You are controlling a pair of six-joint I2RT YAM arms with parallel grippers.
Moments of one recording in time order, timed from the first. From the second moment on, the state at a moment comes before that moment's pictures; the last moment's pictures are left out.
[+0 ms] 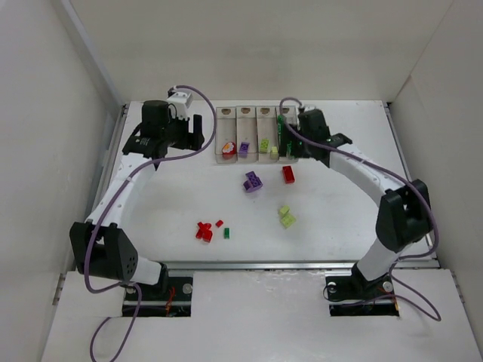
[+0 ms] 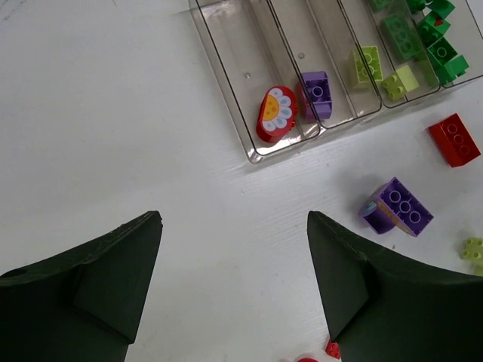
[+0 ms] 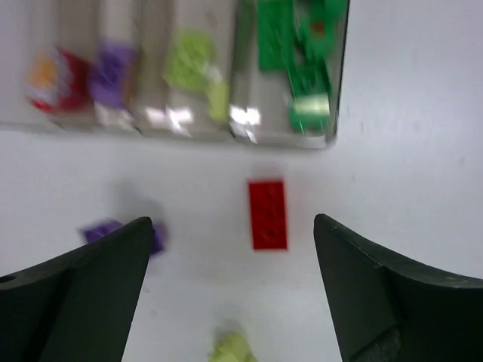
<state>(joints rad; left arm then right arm) -0.17 1.40 1.29 -0.46 0.21 0.01 0.43 1.66 1.40 -0.40 0.09 0.38</state>
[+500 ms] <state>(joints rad) -0.23 1.44 1.30 -0.45 0.20 0.01 0.45 1.92 1.32 -0.48 0.13 0.30</state>
